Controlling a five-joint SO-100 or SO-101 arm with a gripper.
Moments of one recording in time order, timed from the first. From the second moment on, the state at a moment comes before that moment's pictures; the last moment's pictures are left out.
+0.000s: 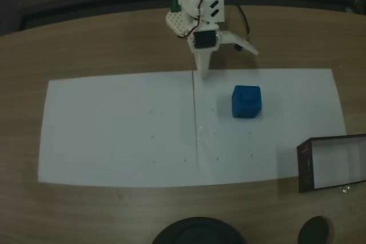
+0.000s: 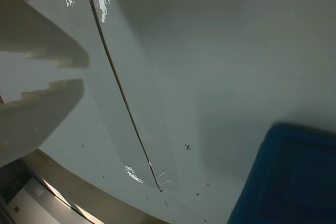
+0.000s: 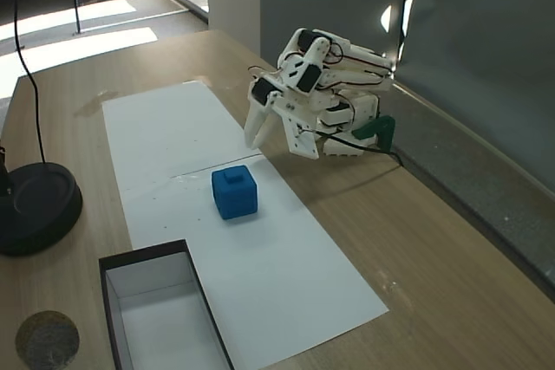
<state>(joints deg) -1.8 197.8 174.8 73.5 -4.5</state>
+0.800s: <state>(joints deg) -1.8 197.8 174.8 72.9 -4.6</state>
